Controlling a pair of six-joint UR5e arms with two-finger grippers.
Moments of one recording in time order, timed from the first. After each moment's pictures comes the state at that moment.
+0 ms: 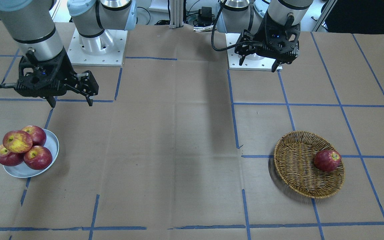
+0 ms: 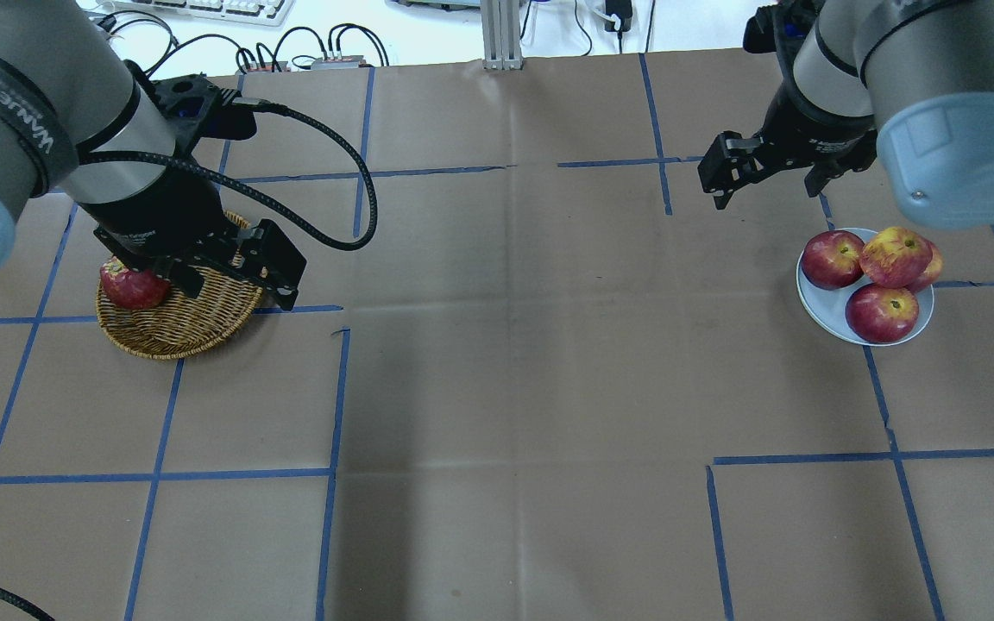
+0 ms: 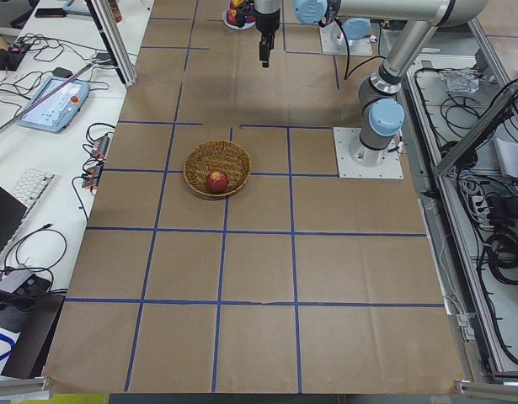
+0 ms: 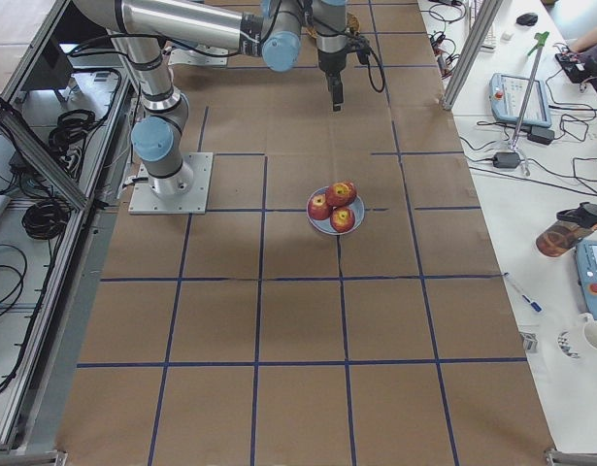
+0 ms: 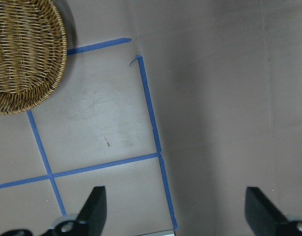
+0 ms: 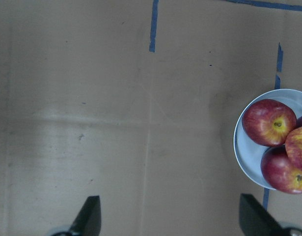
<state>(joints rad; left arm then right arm) -1.58 -1.43 -1.70 -1.65 1.54 0.19 1.56 -1.57 1.68 -1.77 -1.59 -0.09</state>
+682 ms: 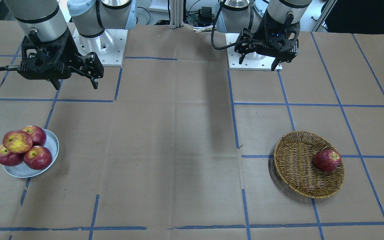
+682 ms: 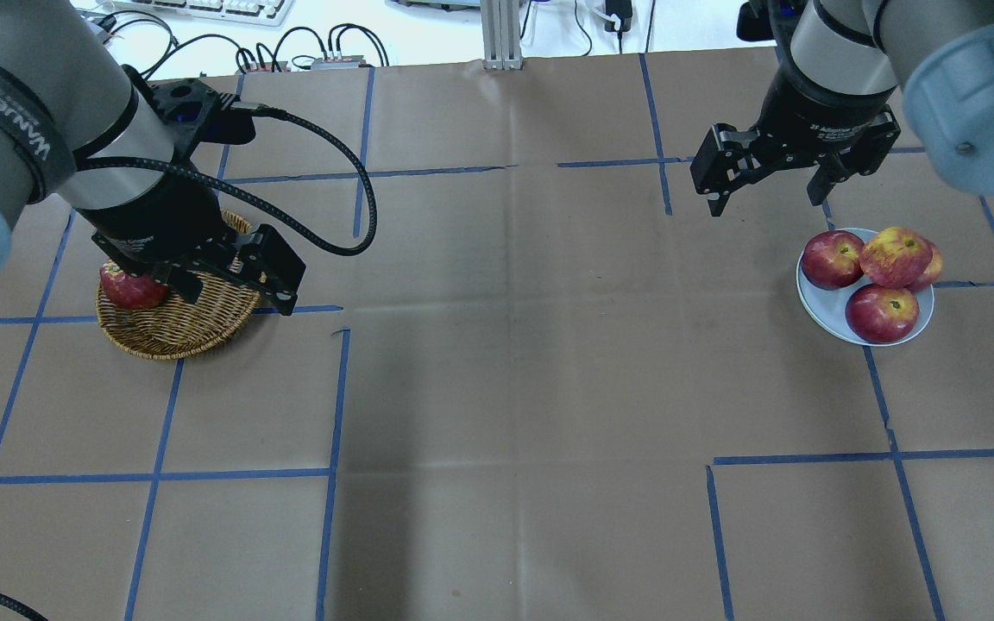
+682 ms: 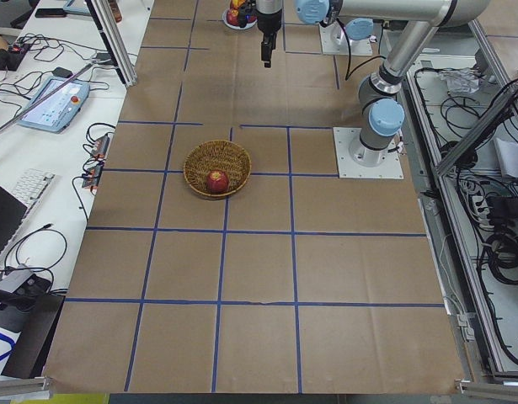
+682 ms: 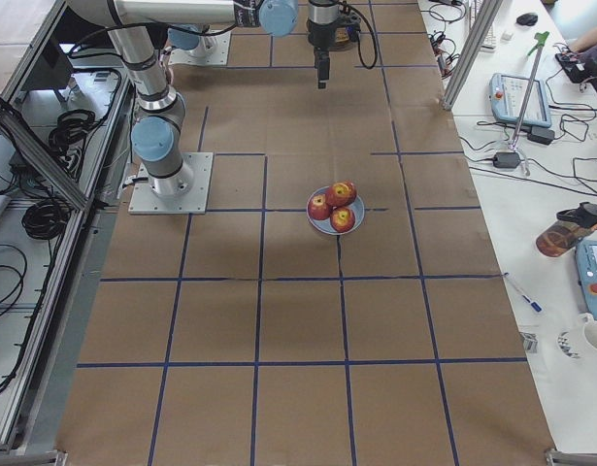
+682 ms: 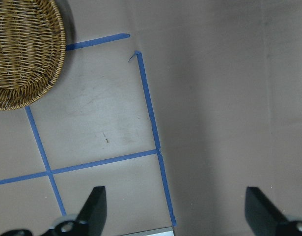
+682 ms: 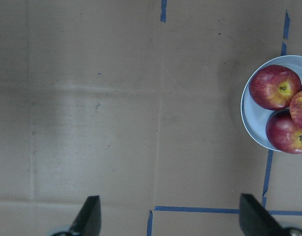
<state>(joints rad) -1.58 -1.42 -1.71 -1.66 1.54 0.19 1.58 -1.59 1.61 -1.62 -1.59 -0.05</state>
